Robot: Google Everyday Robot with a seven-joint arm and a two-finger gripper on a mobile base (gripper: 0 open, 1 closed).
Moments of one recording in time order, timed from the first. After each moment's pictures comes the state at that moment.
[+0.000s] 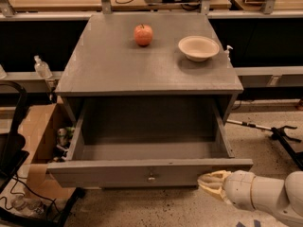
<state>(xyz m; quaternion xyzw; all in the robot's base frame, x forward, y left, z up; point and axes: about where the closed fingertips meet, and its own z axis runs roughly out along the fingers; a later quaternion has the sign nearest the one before) 0.414 -0.175 0.618 -0.47 0.75 0.19 0.42</state>
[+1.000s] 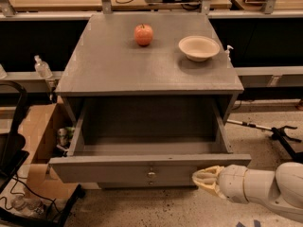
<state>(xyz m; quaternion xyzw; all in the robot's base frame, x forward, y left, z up) 0.427 -0.161 0.618 -0.49 0.74 0.20 0.41</state>
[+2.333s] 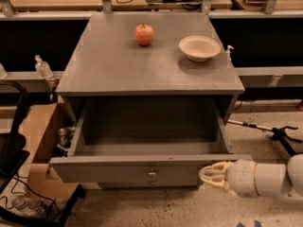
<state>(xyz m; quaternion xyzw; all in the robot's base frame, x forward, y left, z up) 0.425 -0.181 0.636 -0.53 0.71 0.19 0.42</state>
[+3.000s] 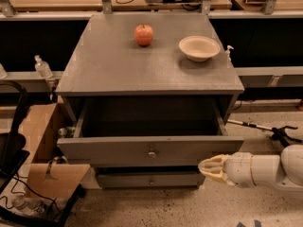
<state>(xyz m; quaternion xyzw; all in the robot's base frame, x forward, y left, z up) 0.454 -0.185 0.622 -0.53 0.71 0.21 0.41</state>
